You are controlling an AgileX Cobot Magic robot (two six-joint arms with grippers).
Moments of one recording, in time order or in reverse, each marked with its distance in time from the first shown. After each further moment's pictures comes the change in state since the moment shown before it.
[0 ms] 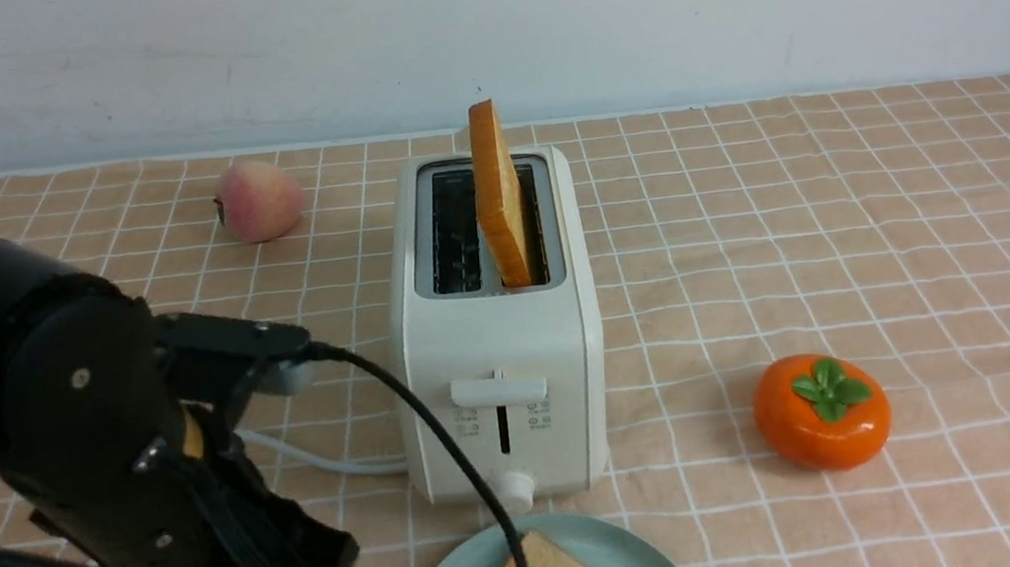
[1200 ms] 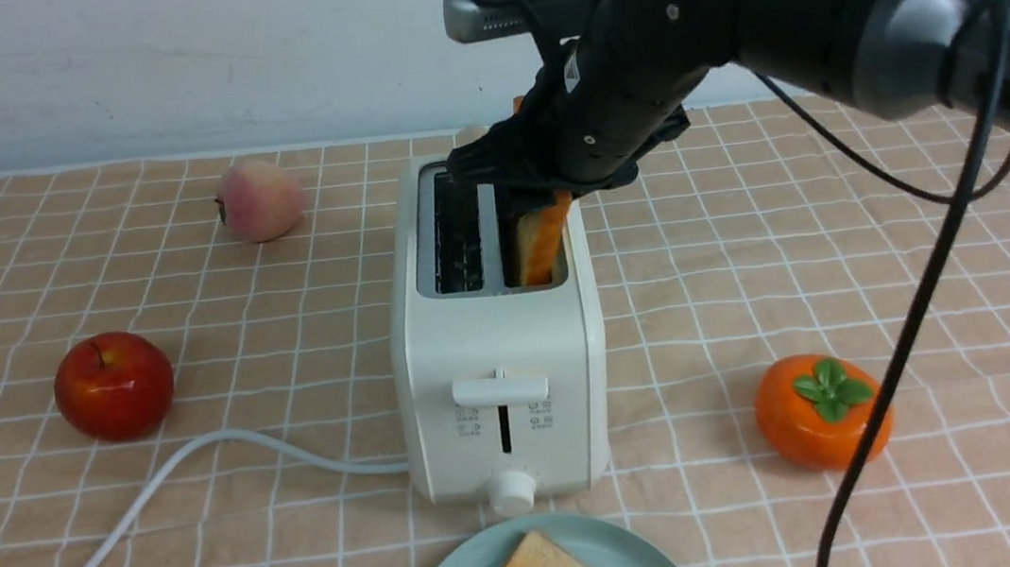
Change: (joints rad) right arm 0.526 1.003 -0.904 -0.630 -0.267 0.355; left arm 0.000 -1.078 0.442 -0.037 -0.079 -0.160
